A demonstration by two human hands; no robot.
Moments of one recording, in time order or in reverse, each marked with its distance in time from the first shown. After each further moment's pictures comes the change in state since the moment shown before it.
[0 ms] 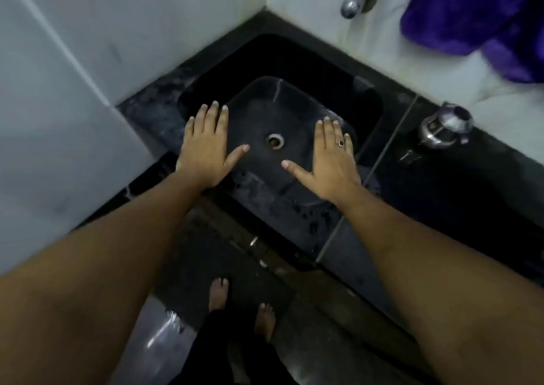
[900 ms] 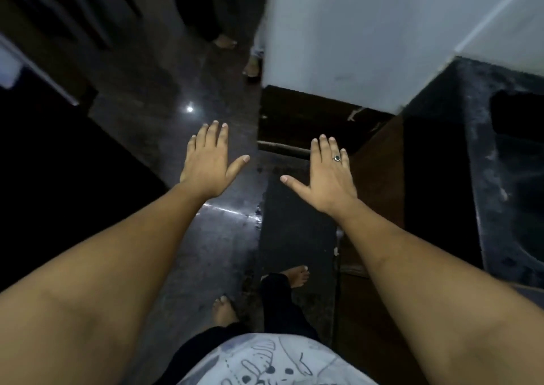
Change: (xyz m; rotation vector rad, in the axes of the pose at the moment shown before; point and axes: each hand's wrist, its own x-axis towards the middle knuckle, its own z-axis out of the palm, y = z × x) left_hand -0.569 -0.044 0.041 -0.125 0.069 -1.158; right_hand -0.274 -0.301 0.094 -0.179 -0.271 -1.091
